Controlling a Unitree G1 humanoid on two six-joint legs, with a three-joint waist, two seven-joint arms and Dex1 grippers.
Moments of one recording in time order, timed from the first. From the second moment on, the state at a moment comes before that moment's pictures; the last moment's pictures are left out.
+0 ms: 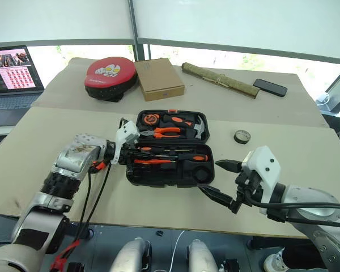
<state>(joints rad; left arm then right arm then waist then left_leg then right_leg) -0.70 0.48 -0.18 0.26 -0.16 0.62 -1.18 0.08 -0.87 -0.33 -0.81 0.89 0.81 0.60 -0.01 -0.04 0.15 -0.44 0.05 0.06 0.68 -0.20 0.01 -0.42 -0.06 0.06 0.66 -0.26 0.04</state>
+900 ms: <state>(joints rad) -0.57 0.62 -0.14 0.12 -0.23 0.56 -1.18 0.06 -0.87 -0.26 -0.80 0.85 0.80 0.59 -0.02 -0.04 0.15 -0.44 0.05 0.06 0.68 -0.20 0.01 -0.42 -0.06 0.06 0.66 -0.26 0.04</state>
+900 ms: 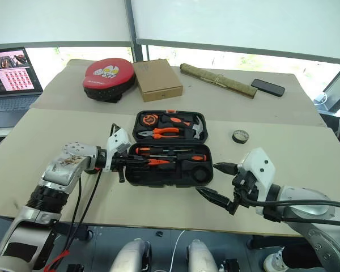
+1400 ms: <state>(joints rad) 0.02 0.93 0.50 -0.13 -0.39 0.72 -1.09 -0.23 -0.87 -0.08 -0.58 0.76 0.73 0.80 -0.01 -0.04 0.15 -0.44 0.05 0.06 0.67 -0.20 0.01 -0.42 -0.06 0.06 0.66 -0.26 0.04</state>
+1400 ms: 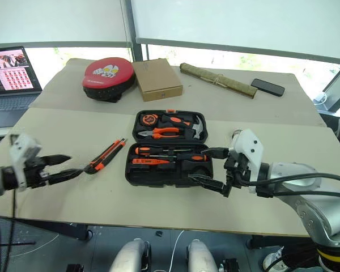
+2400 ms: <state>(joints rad) -0.68 0.86 -0.26 0.23 -0.15 0.81 -0.96 -0.18 -0.78 -0.05 -0.69 0.73 0.73 0.72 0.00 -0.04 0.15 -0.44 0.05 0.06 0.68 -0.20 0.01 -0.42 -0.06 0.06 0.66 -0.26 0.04</state>
